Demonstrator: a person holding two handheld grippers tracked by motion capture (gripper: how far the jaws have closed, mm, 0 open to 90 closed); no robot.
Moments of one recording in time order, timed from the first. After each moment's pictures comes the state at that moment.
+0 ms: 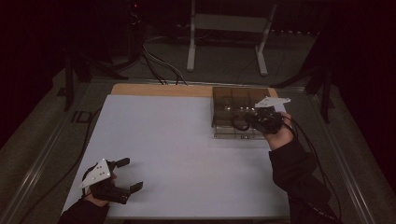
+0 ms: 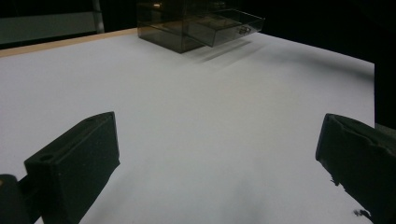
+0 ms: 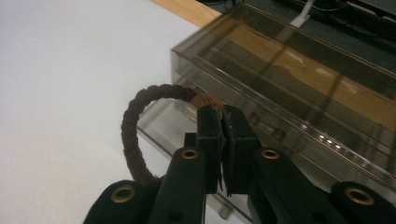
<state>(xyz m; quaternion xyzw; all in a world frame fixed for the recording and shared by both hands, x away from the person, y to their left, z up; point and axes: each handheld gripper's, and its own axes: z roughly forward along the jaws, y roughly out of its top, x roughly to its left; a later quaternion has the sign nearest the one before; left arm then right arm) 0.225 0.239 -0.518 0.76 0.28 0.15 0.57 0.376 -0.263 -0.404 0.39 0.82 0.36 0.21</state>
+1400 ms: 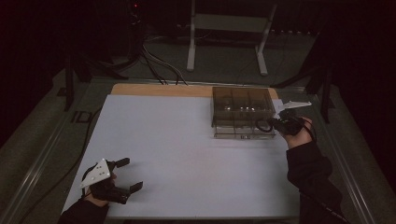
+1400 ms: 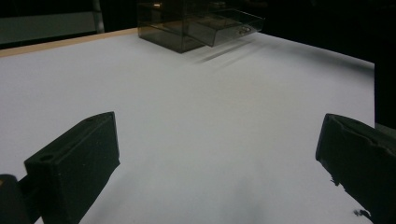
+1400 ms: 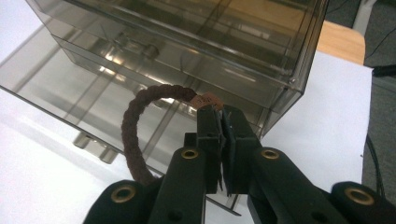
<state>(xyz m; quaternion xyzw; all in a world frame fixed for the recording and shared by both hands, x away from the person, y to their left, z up) 0.225 0.240 -0.518 0.76 0.28 0.15 0.57 0.399 -0.341 -0.444 0.48 0.79 0.31 0.21</state>
